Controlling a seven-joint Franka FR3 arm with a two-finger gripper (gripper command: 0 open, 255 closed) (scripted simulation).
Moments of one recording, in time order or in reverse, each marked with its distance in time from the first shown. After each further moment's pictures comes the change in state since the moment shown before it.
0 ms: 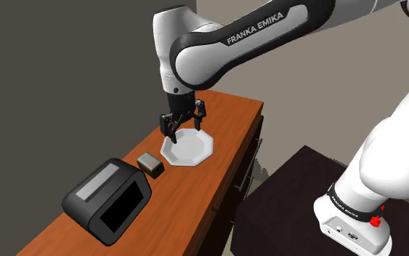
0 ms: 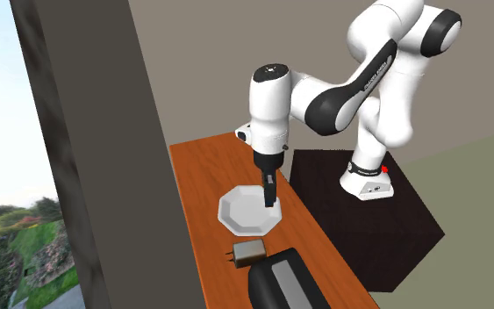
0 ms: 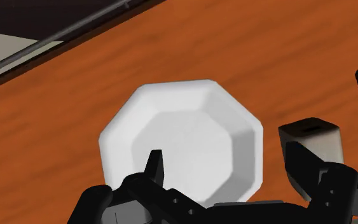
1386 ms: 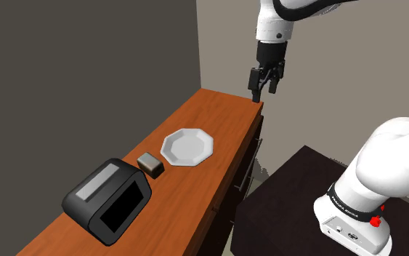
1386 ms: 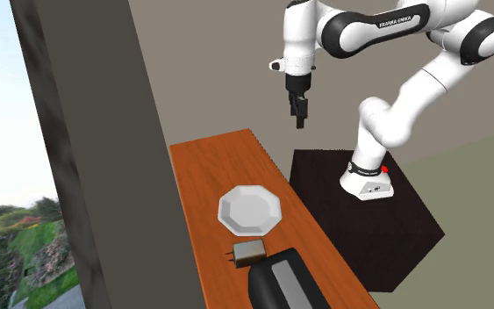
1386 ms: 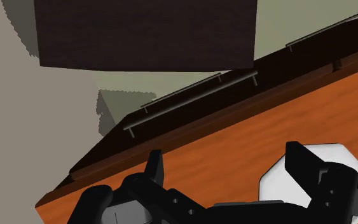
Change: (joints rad) arm -0.089 -0.602 -0.383 -0.325 0.070 -0.354 -0.528
